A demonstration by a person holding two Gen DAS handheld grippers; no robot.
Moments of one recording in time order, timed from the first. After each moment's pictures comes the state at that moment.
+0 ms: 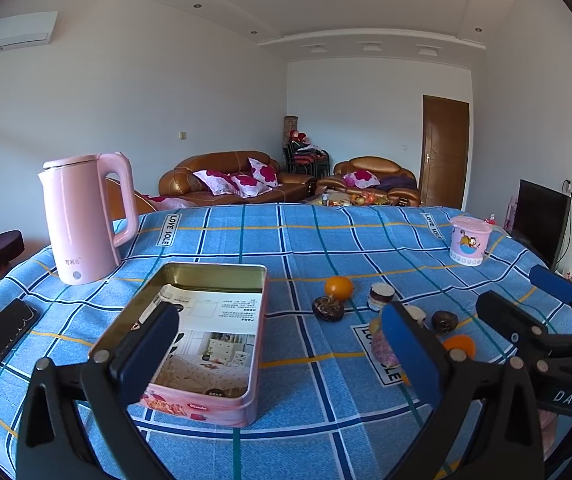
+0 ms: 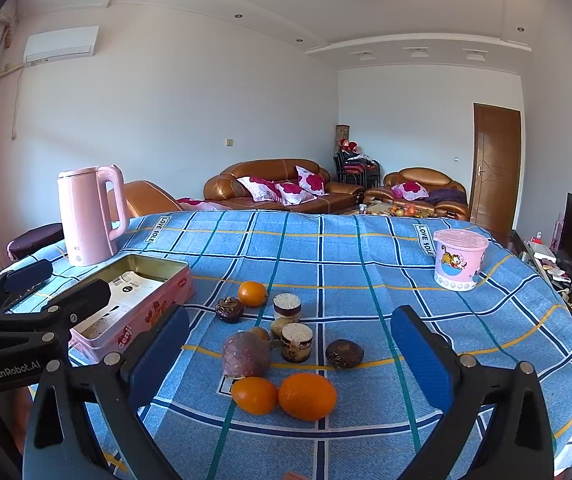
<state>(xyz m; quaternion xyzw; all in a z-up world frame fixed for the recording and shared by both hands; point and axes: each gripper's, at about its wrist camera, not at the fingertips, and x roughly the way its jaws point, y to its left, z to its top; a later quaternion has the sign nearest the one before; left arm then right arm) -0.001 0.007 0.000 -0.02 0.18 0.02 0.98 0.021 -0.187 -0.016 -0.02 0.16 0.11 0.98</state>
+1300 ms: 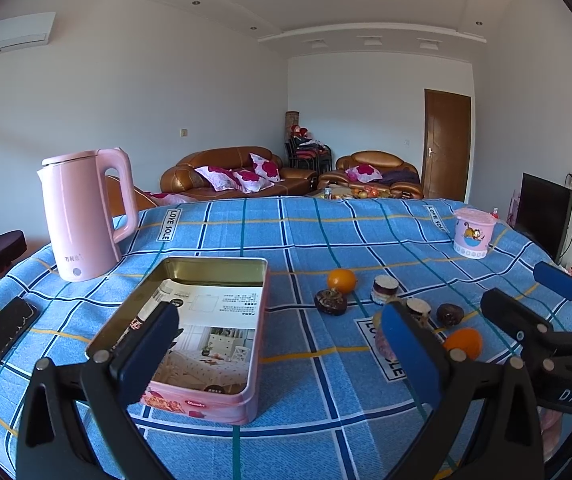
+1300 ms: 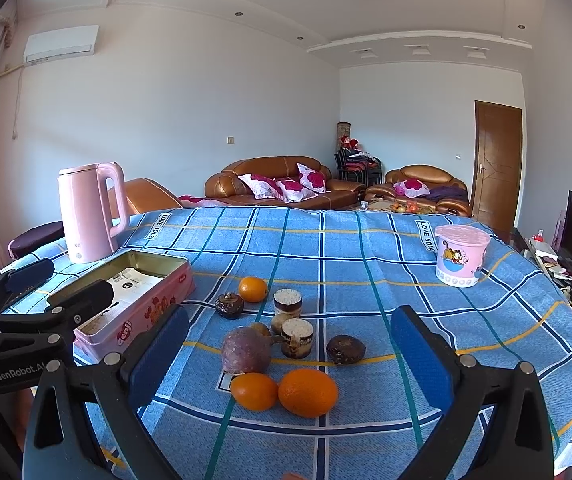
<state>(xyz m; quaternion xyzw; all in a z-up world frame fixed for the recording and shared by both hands) 0.002 0.008 -0.007 -0.02 0.19 0.03 0.98 0.022 -0.190 -0.020 -0.02 0.17 0.12 0.98</state>
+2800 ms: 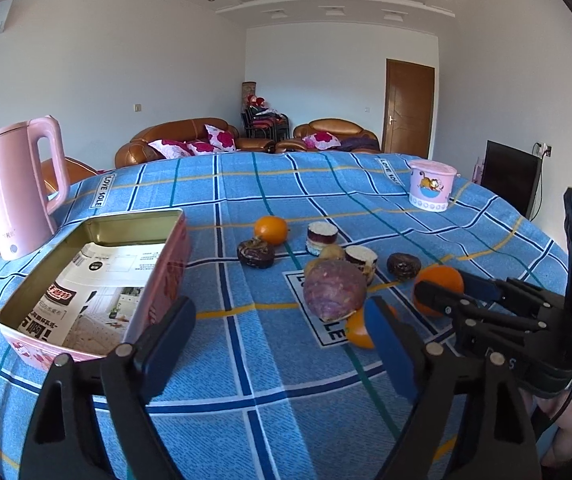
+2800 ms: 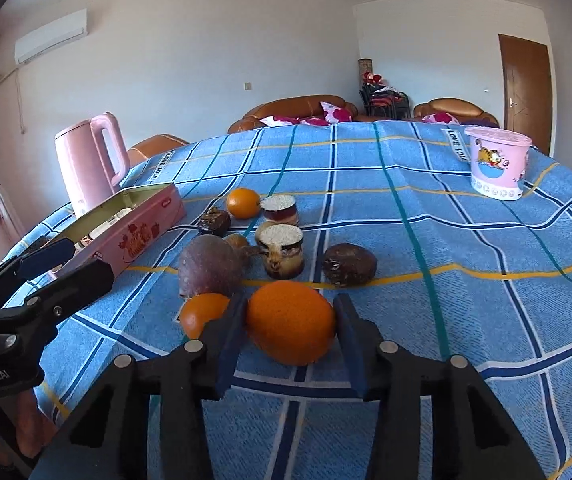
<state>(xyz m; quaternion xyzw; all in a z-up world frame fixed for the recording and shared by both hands) 0.023 -0.052 -0.049 0.00 0.25 -0.05 0.97 0.061 -0.228 -0.088 0.02 0.27 0.16 0.95</state>
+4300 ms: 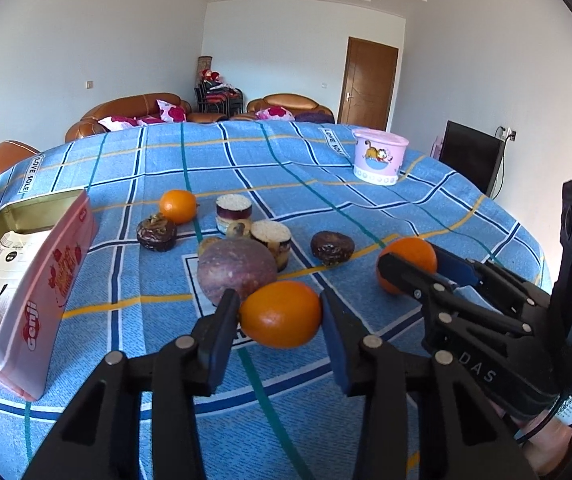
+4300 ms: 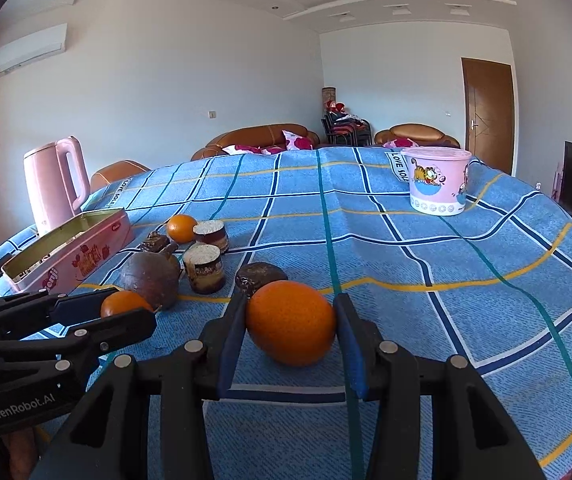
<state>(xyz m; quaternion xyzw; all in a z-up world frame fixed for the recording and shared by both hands) 0.048 -0.099 -0.065 -0.01 0.29 -0.14 0.95 0.057 -0.262 -0.090 0.02 0.22 0.11 0.97</state>
